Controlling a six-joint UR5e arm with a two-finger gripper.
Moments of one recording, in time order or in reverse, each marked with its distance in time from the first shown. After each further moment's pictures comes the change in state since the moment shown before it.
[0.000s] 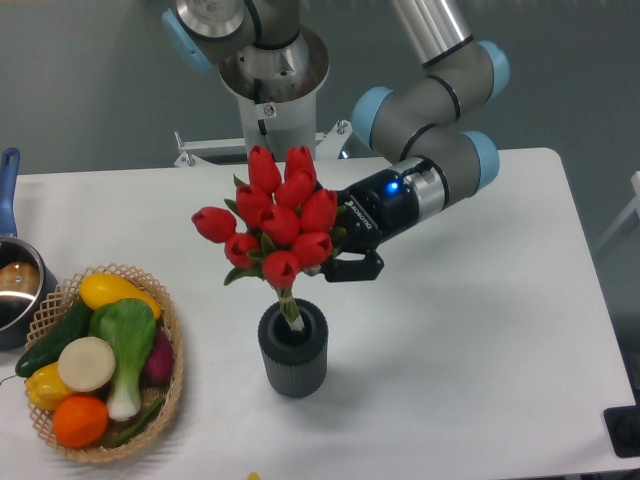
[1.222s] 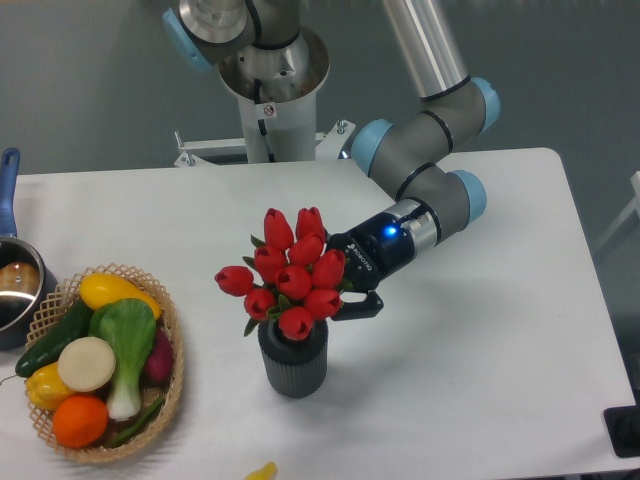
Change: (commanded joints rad) arm 0.006 -0.061 -0.081 0.000 0.035 0.097
